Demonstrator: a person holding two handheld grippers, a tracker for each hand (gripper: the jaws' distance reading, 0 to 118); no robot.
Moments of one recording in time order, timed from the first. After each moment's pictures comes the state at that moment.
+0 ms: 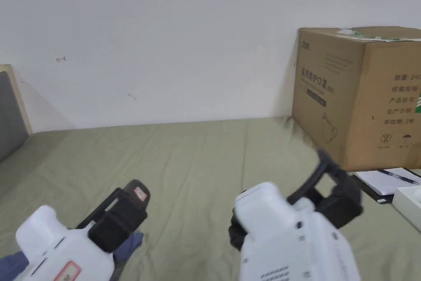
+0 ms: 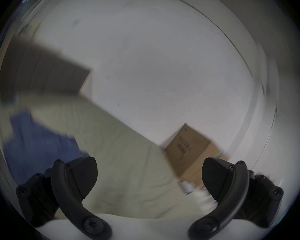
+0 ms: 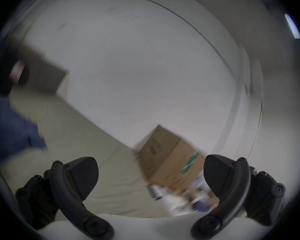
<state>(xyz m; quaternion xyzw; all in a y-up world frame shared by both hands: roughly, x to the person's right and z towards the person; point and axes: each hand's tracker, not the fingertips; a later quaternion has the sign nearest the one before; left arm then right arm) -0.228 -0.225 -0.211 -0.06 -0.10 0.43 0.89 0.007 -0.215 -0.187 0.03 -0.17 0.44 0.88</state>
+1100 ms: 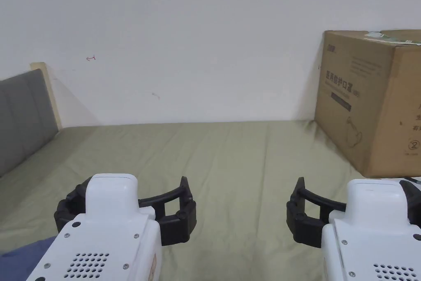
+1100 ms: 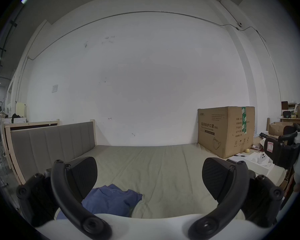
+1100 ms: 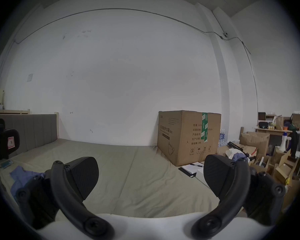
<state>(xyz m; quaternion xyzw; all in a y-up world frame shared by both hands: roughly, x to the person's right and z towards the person) -0.178 -0.185 -0.183 0.01 -0.03 0.00 1.00 0.067 -0.195 -0.166 0.02 -0.16 0.05 0.98</state>
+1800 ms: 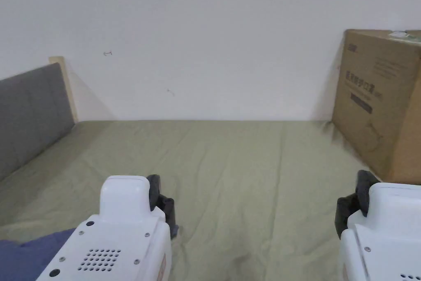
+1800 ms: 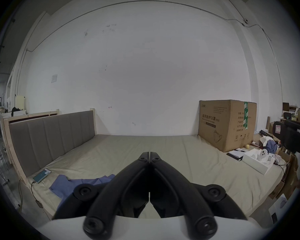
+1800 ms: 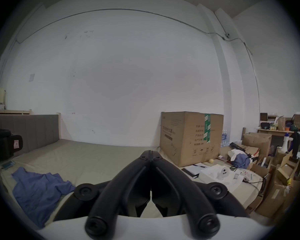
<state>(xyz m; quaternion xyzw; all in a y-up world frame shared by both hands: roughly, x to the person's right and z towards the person) -0.191 -0.190 -0.196 -0.04 -0.02 0.01 1.00 0.058 -0.192 -0.178 0.02 -0.14 0.04 0.99</state>
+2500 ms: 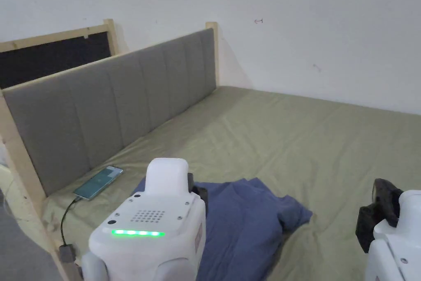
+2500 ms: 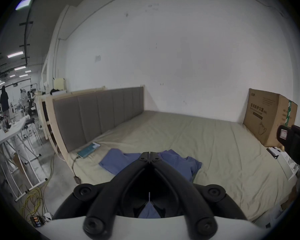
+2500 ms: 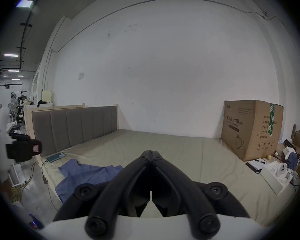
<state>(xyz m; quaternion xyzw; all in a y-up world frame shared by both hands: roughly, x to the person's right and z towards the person) -0.337 -0.216 -0.192 -0.16 0.17 0.06 0.97 -0.084 -0.216 -0.224 -0.04 0.11 0.03 0.99</state>
